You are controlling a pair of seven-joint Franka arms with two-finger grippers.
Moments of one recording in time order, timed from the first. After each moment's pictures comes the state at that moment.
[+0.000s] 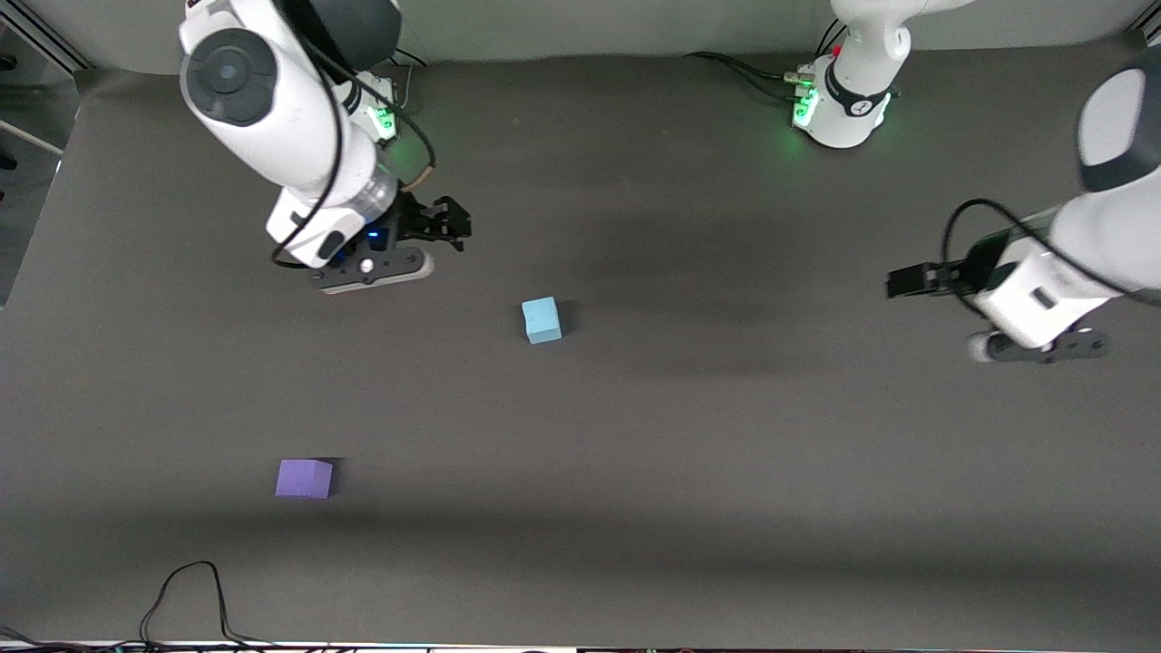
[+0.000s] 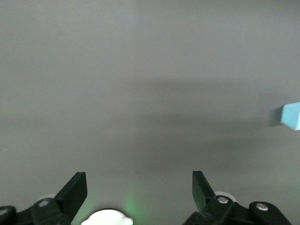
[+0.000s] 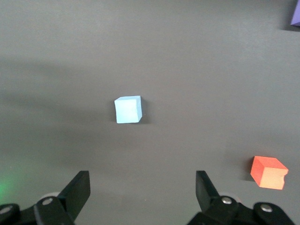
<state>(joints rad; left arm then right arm) 0.24 0.18 -0.36 -1.52 -0.08 1.46 -0.16 0.50 0.17 0.04 -1.57 0.12 1.68 0.42</state>
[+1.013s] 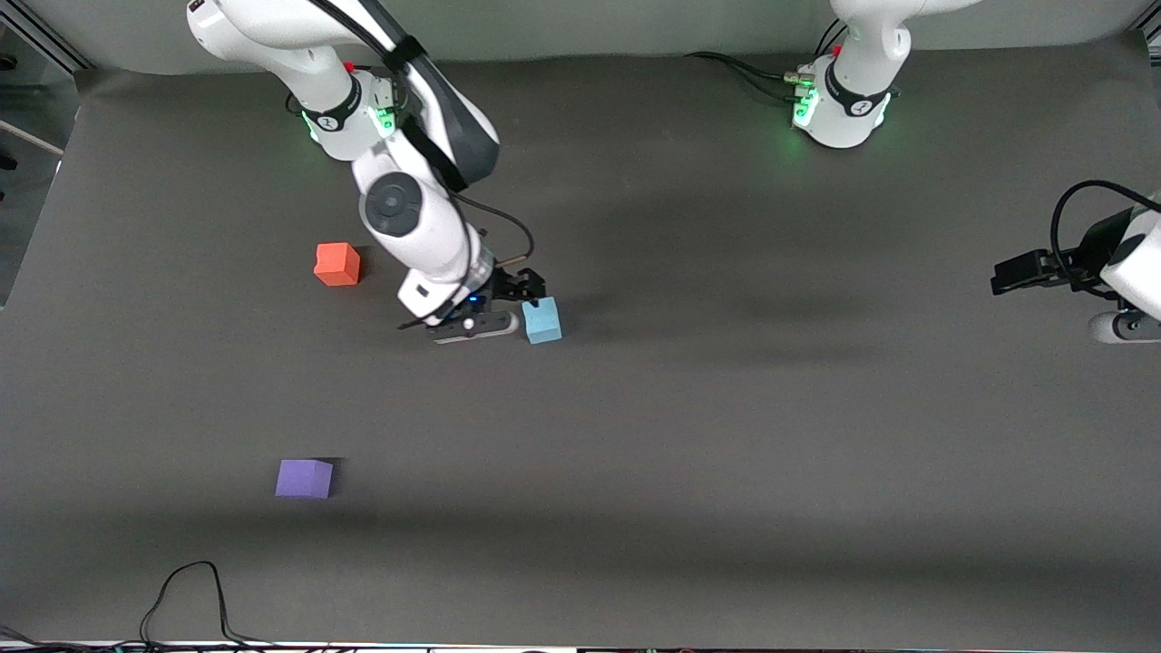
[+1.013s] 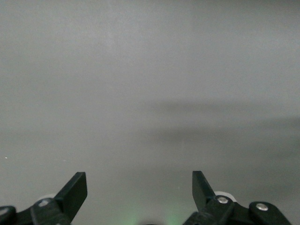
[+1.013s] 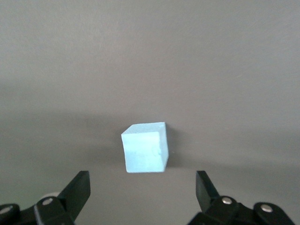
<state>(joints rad) 0.06 0.10 -0.04 -1.58 0.00 1.55 -0.01 0.61 0.35 0.03 -1.95 0.22 2.34 0.44</state>
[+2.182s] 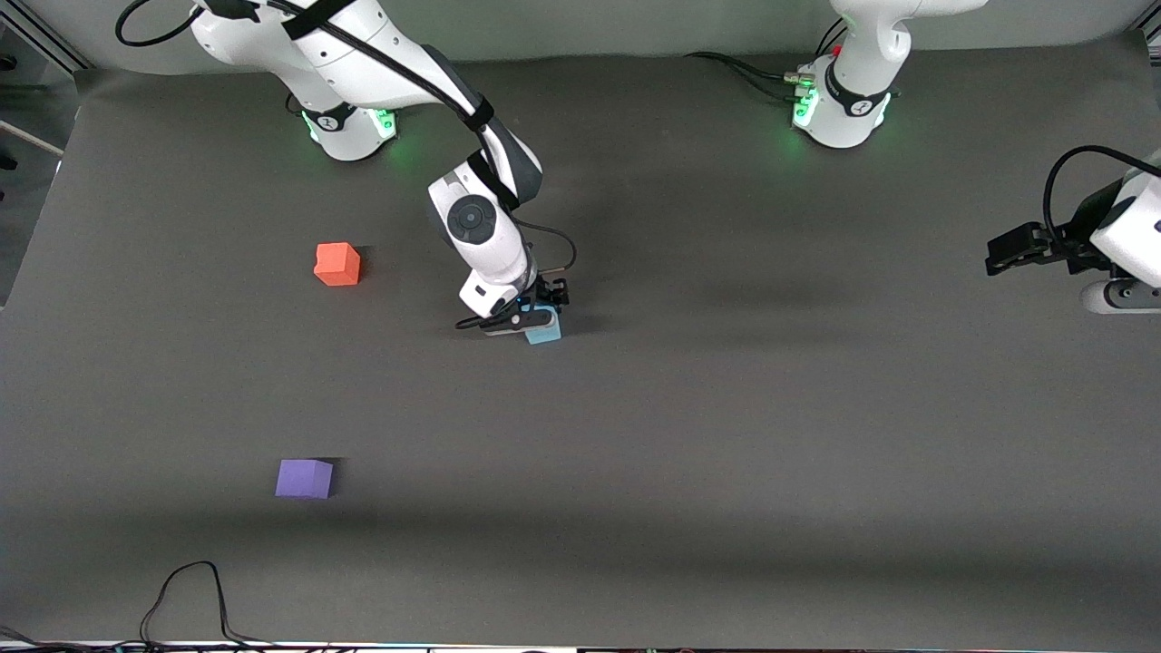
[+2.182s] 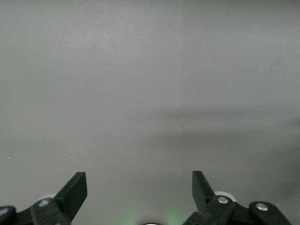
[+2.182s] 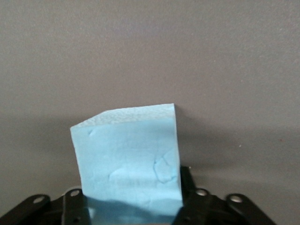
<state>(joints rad) 0.01 0.04 -0.01 -1.62 0.00 1.55 -0.01 0.72 0.53 0.01 -2.08 0.22 2.70 0.50</state>
